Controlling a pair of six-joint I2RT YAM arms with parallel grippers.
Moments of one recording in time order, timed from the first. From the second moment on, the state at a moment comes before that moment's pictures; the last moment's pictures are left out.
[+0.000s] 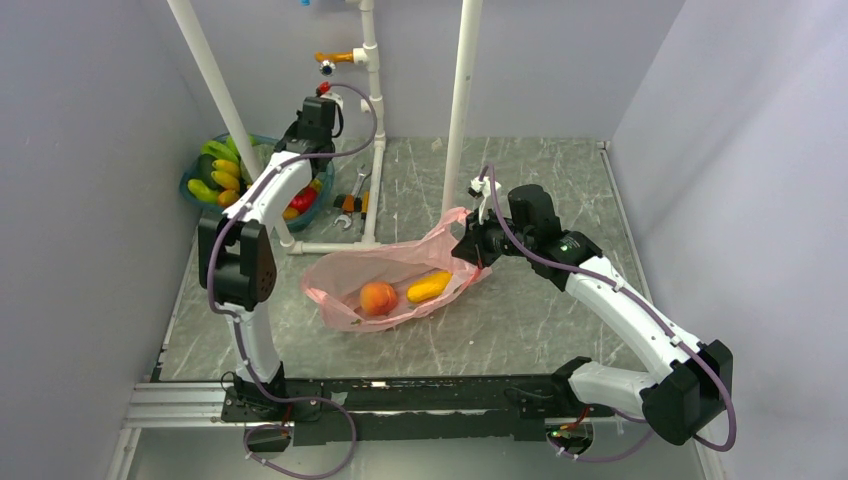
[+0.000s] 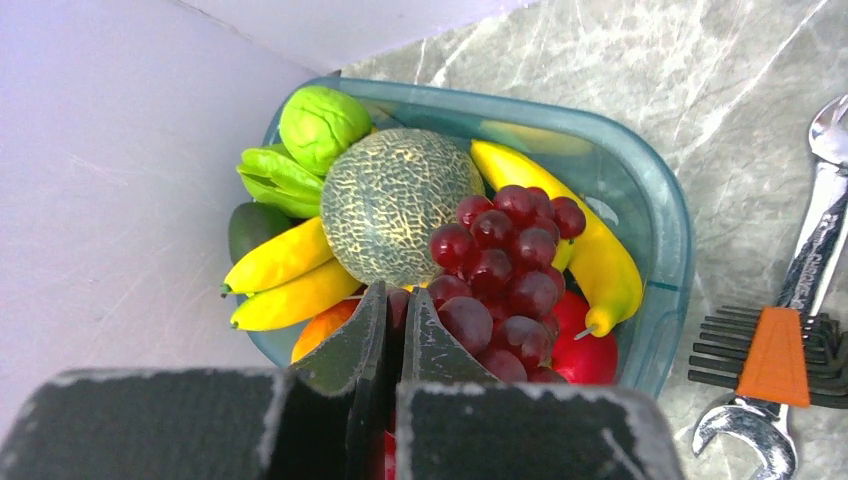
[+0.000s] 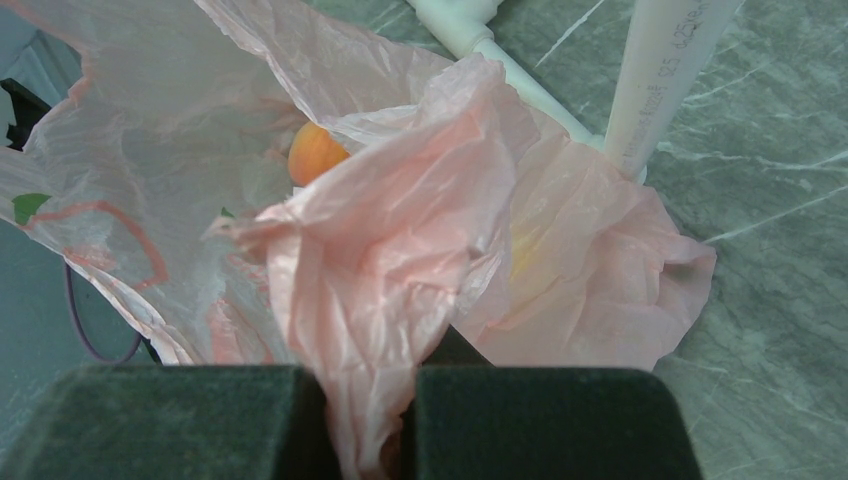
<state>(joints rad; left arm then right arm) -0.24 1.95 1.73 -0.36 -0.63 0.34 0.53 1.14 0.99 -0.42 -0.45 0.10</state>
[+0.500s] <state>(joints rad) -0.31 1.63 1.74 -0.46 -0.40 0.29 0.53 1.14 0.98 -0.42 -0.45 0.10</state>
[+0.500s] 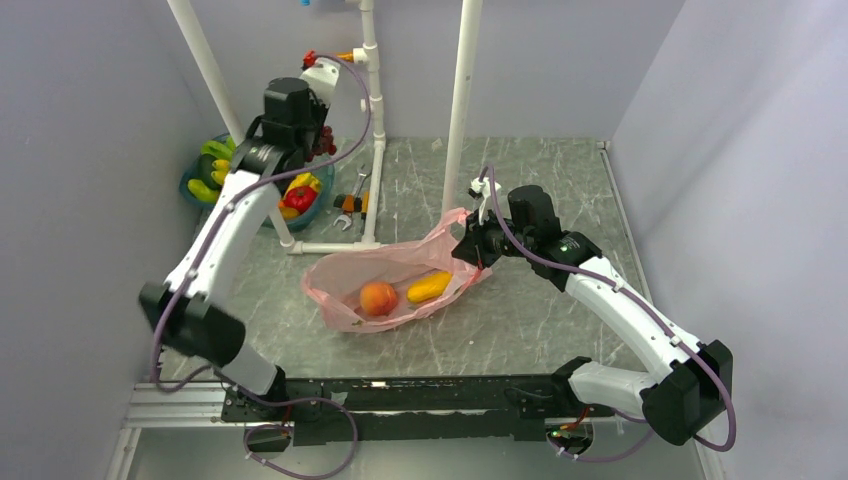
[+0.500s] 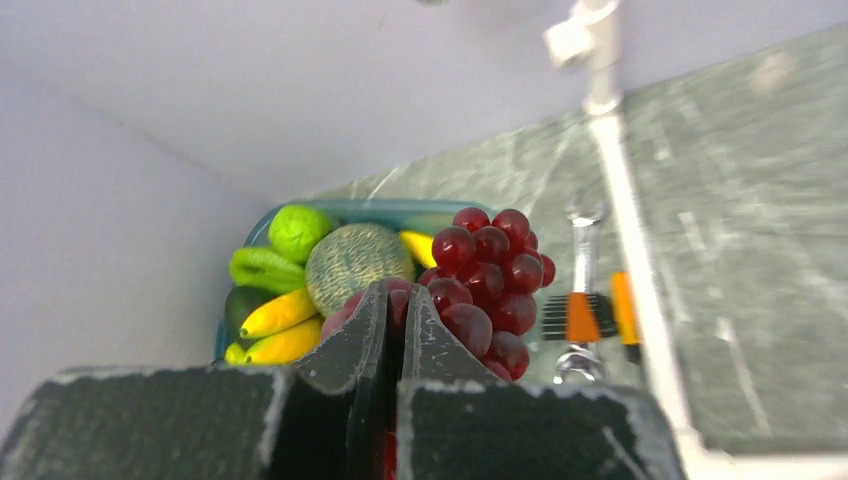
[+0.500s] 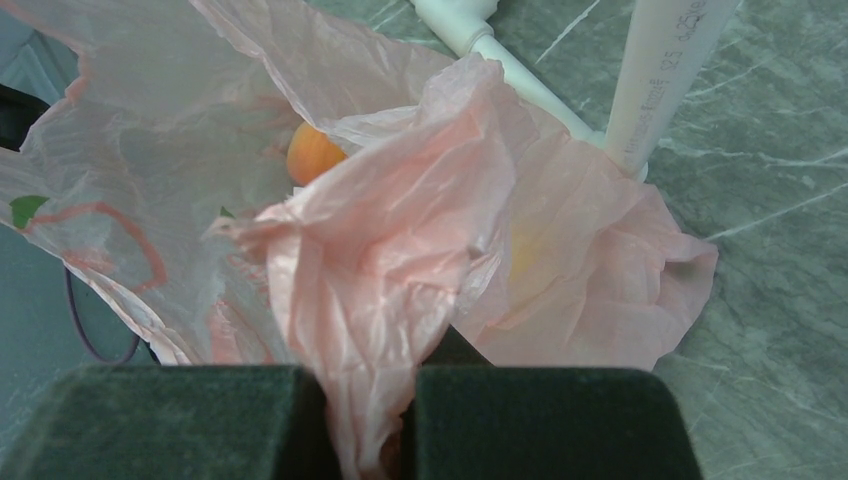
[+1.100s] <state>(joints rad) -0.54 1.16 1.62 -0.69 0.33 0.07 0.53 1.14 0.98 -0.41 -0.46 0.11</state>
